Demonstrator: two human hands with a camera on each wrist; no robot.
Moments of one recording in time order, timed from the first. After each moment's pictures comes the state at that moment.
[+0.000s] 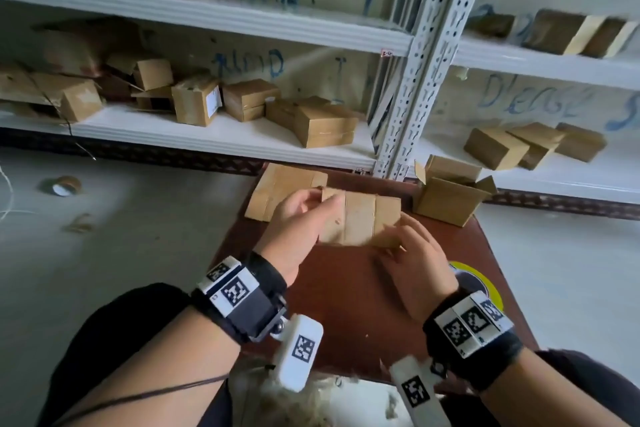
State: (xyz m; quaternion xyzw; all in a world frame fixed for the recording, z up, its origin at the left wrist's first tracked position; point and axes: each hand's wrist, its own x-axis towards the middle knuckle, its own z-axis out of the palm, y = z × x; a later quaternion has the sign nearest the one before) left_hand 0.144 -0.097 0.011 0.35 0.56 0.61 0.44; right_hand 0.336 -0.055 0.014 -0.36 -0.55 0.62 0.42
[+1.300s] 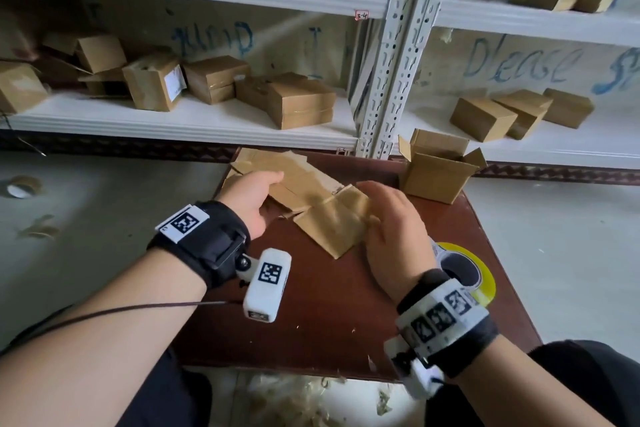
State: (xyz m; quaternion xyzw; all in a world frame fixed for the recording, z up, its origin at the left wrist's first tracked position) left_hand 0.109 -0.029 0.010 0.13 0.58 0.60 0.53; right_hand 0.336 -0.025 -0.019 -0.44 -0.78 0.18 0.40
